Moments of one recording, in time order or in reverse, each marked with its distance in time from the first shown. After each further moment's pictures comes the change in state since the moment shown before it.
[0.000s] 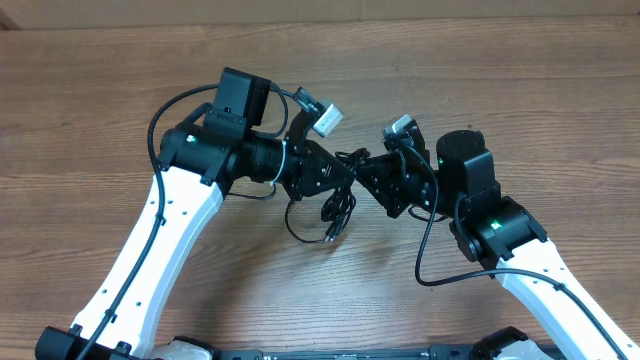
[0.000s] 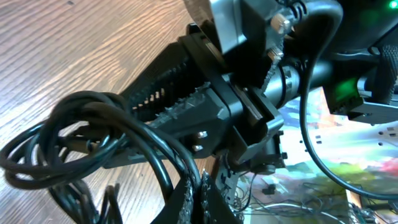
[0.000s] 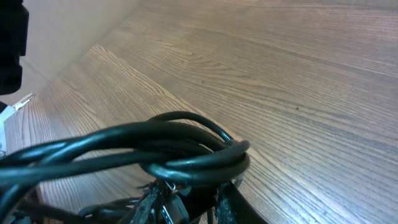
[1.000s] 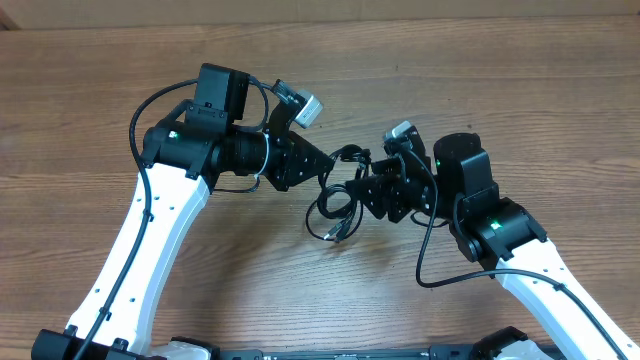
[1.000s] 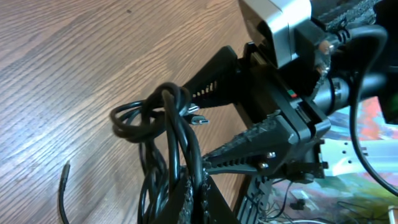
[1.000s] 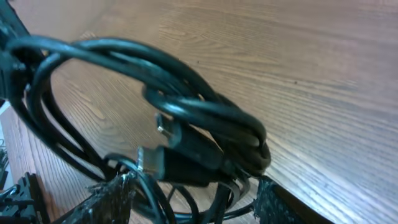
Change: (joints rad) left arm 0.082 0.000 0.000 -0.012 -0.095 0.047; right arm 0.001 0.000 0.000 -0.068 0.014 0.010
